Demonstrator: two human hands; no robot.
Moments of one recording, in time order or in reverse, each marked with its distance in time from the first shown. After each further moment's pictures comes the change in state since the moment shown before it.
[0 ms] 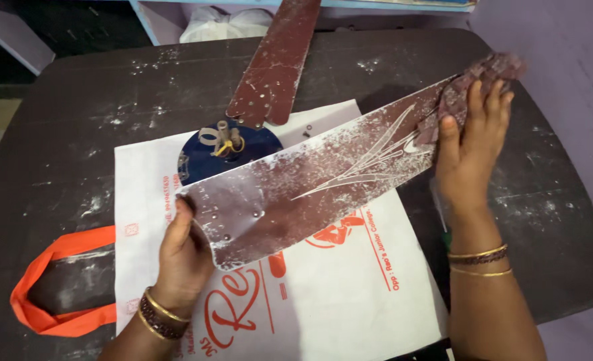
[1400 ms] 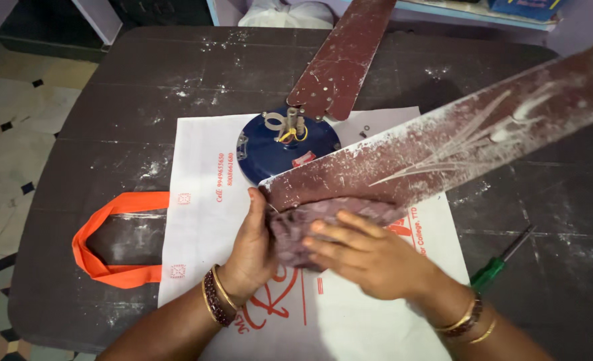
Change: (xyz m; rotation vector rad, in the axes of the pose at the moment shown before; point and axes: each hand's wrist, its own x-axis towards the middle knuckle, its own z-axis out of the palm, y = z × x) left_hand -0.012 -0.017 0.019 -0.129 -0.092 -0.245; right_hand -0.093 -0.111 0.055 0.229 -0.505 -1.185
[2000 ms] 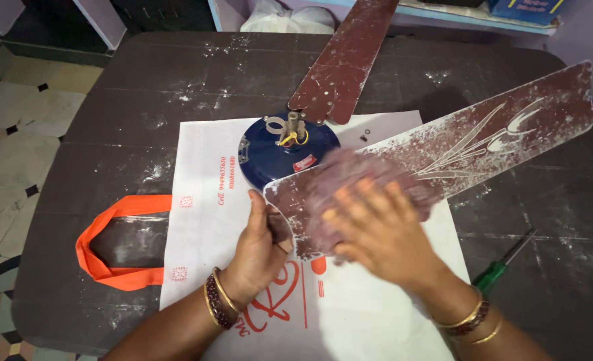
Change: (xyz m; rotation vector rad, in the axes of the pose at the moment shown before) left_hand 0.009 -0.024 -0.038 -0.057 0.092 0.063; right_hand -0.005 0.012 0.000 -0.219 0.034 0.326
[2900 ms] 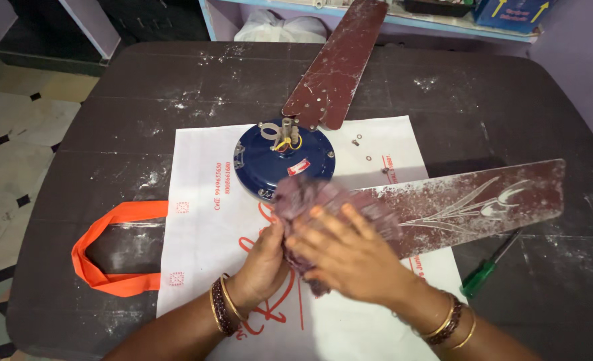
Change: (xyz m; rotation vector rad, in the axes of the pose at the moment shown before) left_hand -0.008 -0.021 -0.003 0.170 -0.195 -0.060; right_hand 0.006 -0.040 0.010 0.069 -0.103 -0.082
